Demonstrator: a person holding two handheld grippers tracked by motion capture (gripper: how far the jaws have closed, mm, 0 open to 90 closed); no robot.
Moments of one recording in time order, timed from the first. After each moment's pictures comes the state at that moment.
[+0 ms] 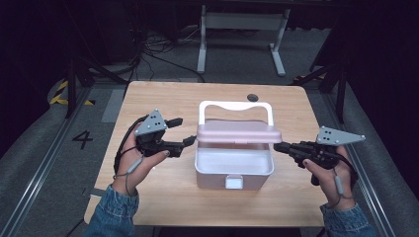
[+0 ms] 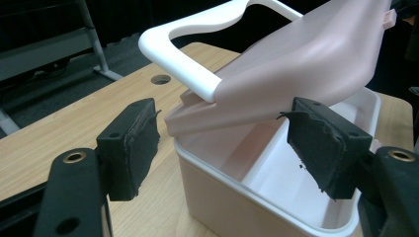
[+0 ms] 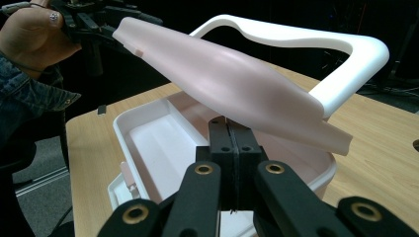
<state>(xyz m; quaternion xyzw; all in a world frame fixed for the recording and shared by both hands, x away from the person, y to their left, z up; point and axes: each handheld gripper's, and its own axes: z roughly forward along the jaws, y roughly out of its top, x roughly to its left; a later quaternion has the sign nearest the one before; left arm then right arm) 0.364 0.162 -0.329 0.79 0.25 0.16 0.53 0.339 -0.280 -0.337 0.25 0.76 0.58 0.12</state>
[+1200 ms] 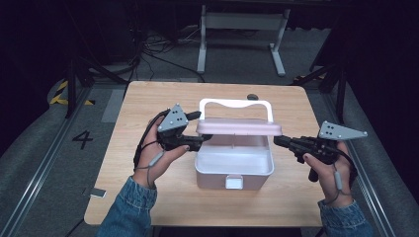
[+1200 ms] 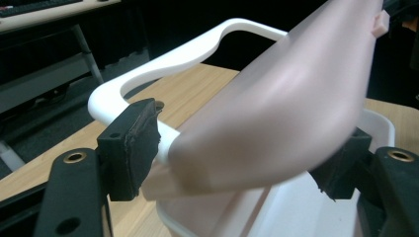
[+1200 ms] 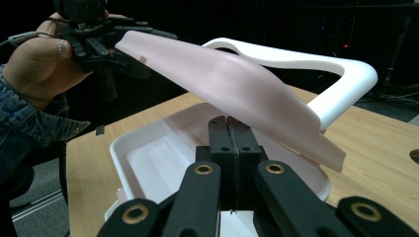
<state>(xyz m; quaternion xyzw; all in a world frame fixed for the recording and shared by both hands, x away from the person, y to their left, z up) 0.381 0.114 -0.321 0.79 0.21 0.19 0.55 0.345 -0.279 -0.329 0.27 0.74 0.60 0.12</state>
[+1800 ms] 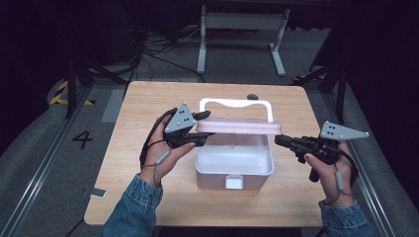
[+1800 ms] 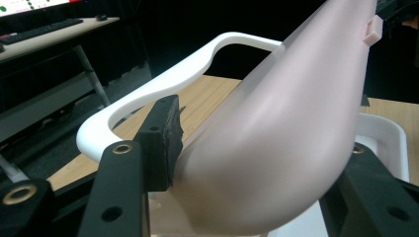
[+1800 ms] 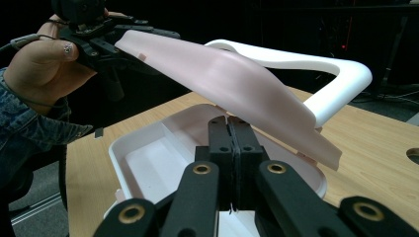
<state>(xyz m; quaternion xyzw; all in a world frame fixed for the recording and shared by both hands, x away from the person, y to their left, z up) 0.382 0.103 -0.319 0.79 0.18 0.21 0.55 0.345 -0.281 -0.330 0.27 0.74 0.61 0.12</state>
